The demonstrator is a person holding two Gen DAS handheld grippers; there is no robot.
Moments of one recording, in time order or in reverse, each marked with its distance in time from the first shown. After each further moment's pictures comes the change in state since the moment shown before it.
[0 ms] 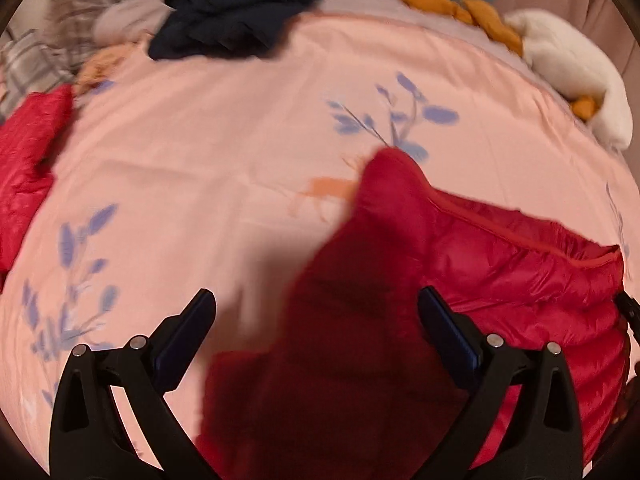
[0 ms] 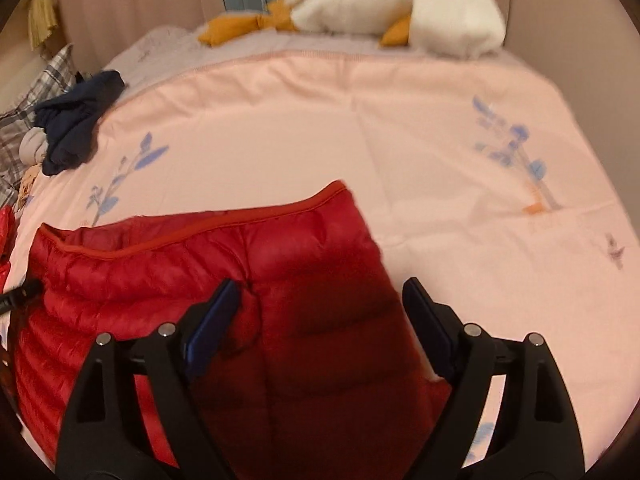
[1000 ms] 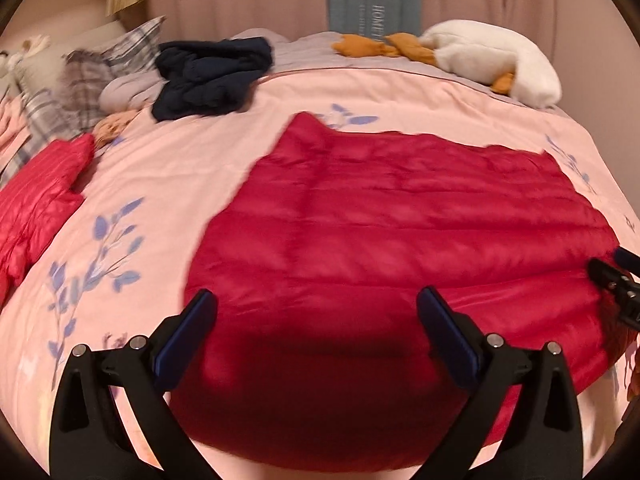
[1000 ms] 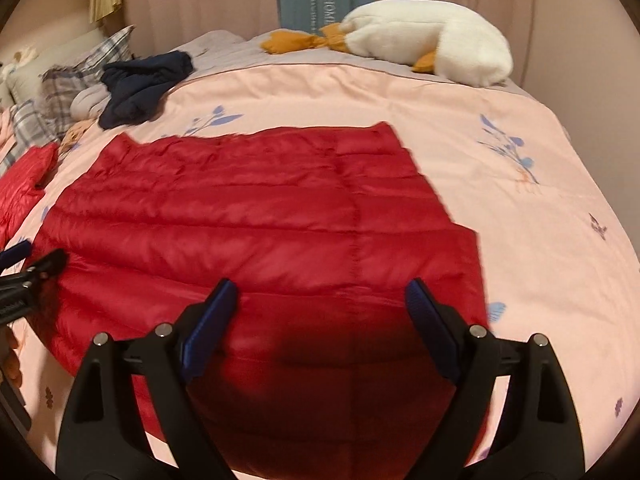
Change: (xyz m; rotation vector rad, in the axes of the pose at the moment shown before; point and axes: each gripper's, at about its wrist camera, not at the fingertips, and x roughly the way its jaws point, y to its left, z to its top) left arm -0.074 -0.021 -0.134 0.157 -0.252 -0.025; right arm -0.076 0.025 -0.110 -0.111 -0.099 0.044
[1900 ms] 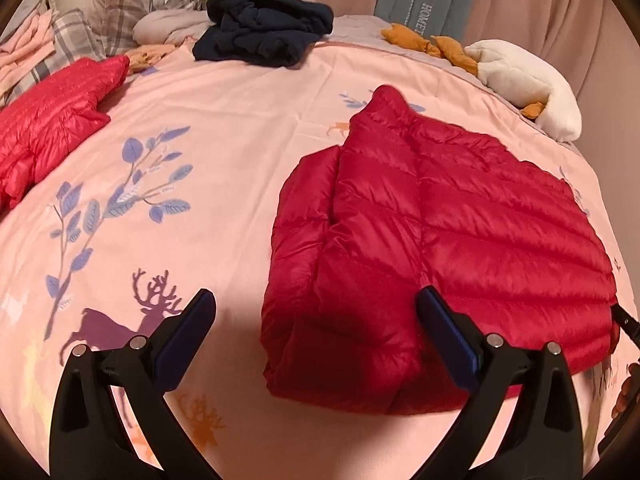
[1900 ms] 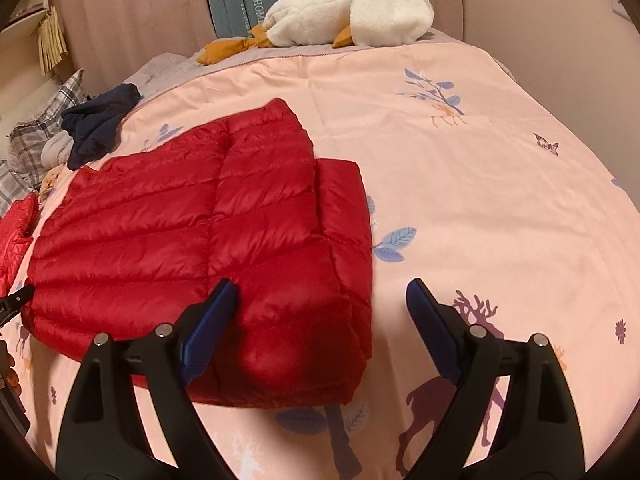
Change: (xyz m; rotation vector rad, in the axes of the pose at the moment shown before) left arm -0.007 0.073 -0.027 -0.173 0.080 -0.062; right arm -0.033 -0.074 -0.044 0.203 0.018 -0.035
